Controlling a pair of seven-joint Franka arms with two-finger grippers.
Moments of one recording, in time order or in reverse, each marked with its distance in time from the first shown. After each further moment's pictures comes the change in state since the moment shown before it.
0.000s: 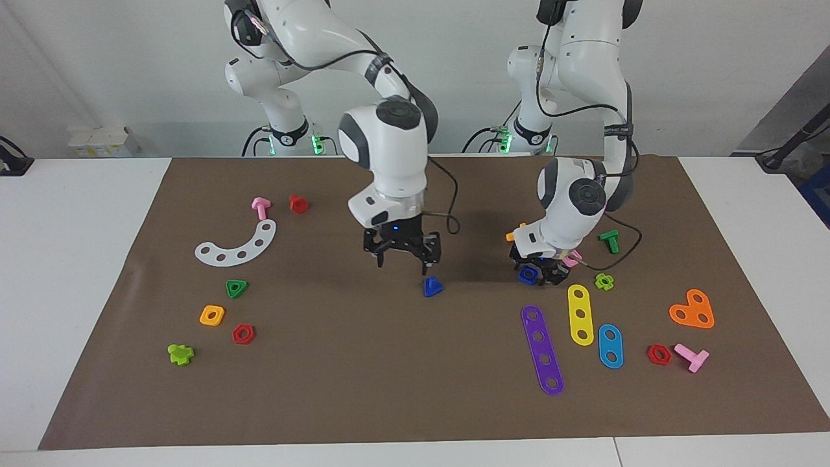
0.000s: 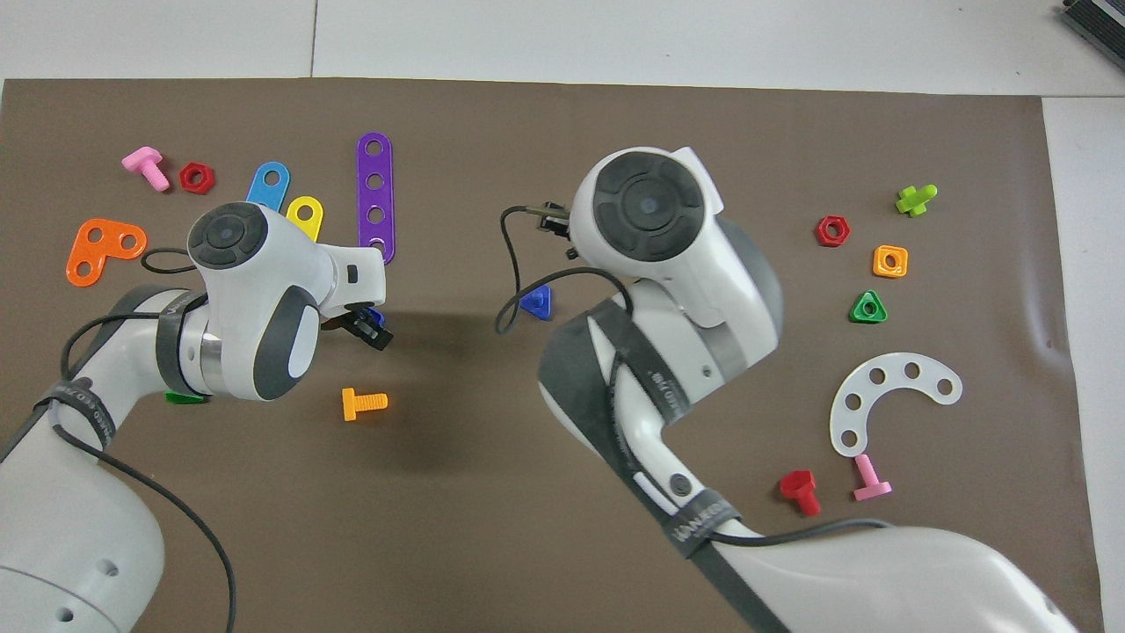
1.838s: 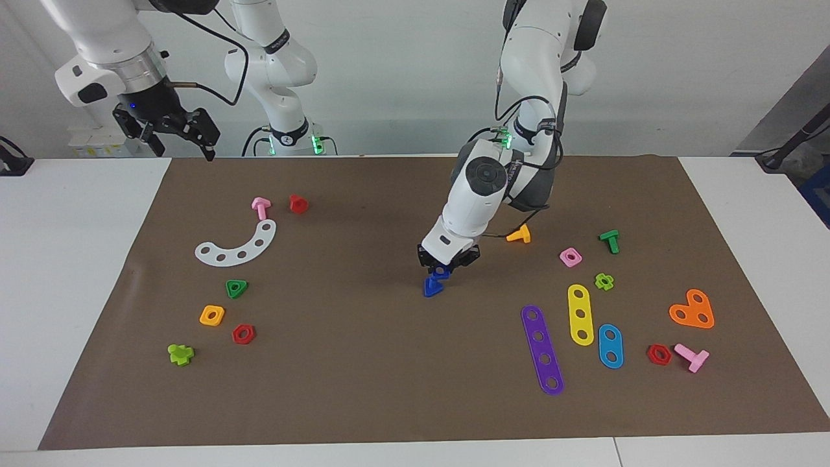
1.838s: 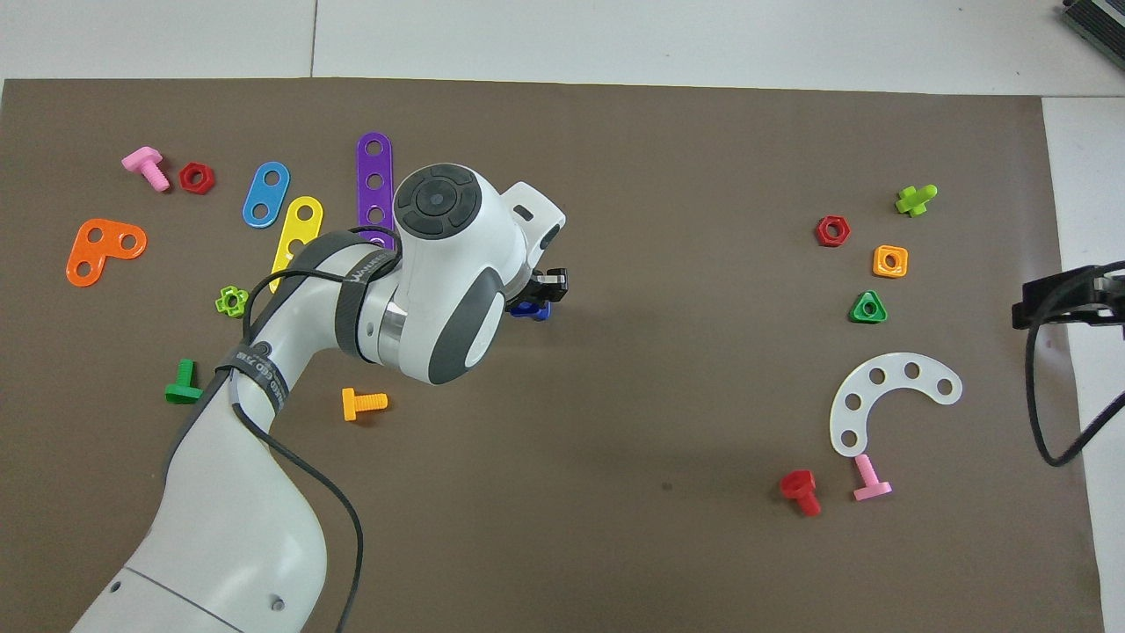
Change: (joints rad) left arm -0.285 0.163 -0.001 0.416 -0.113 -0.157 -0.963; right arm -0.506 -0.427 0.009 -0.109 0.086 -0.550 -0.714
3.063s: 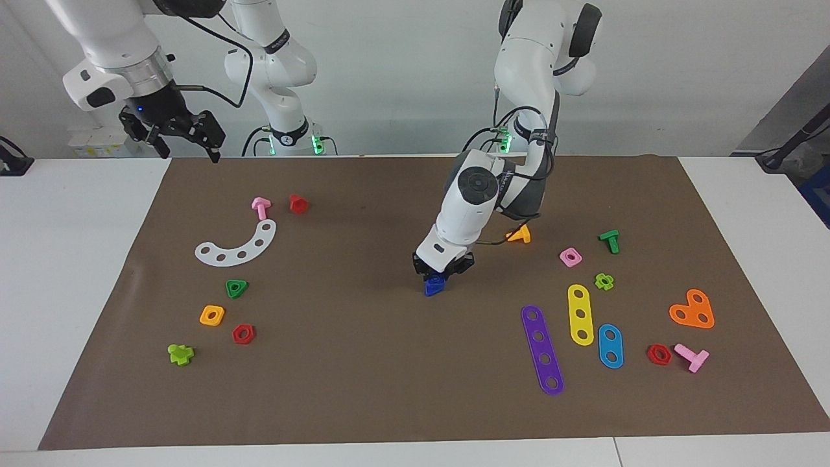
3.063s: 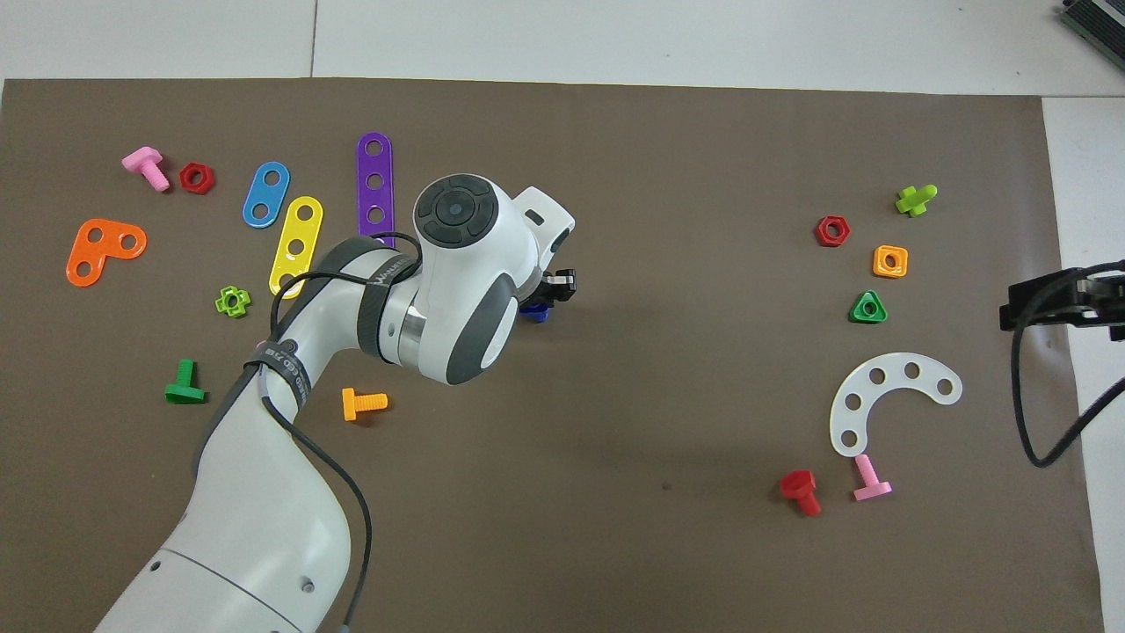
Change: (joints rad) left arm -0.018 0.037 0.001 -0.004 0.000 0.049 -0.008; right arm 0.003 0.000 0.010 -0.012 0.000 0.007 0.000
